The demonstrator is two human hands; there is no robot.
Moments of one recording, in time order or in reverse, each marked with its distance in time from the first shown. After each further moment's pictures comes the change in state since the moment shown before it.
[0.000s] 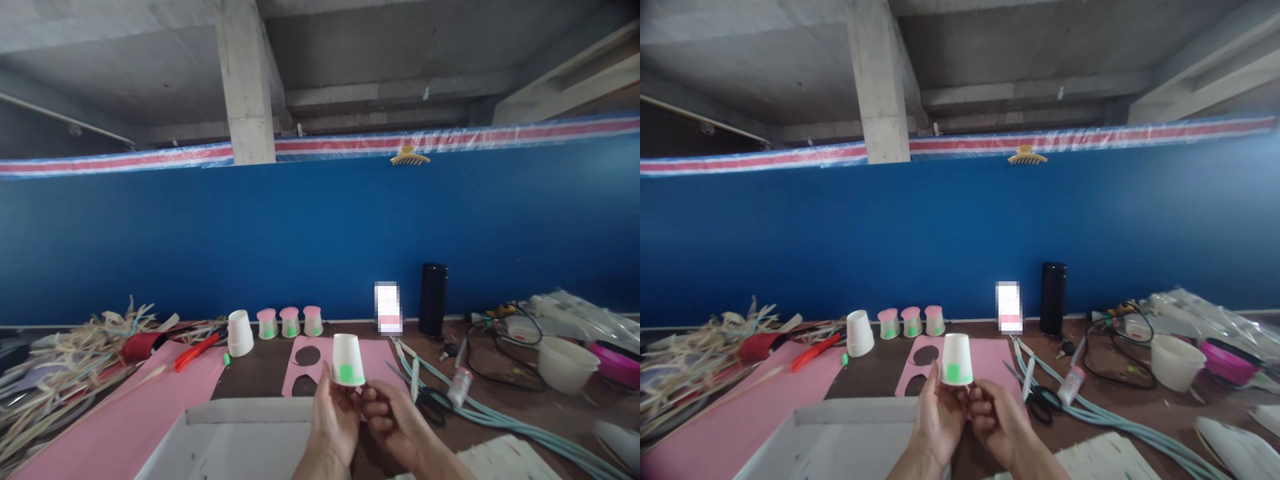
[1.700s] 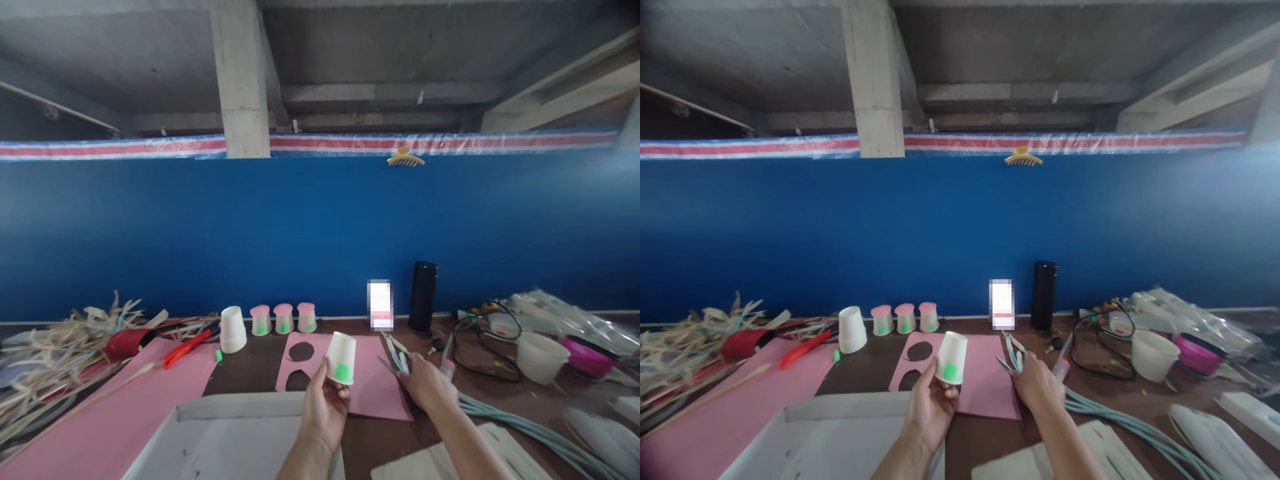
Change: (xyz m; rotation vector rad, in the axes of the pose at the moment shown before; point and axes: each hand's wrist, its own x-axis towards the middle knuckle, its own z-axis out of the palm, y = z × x) left_hand 0.007 0.007 -0.009 0.002 0.009 0.001; right_hand -0.012 -0.080 -0.053 -1.944 1.012 -0.337
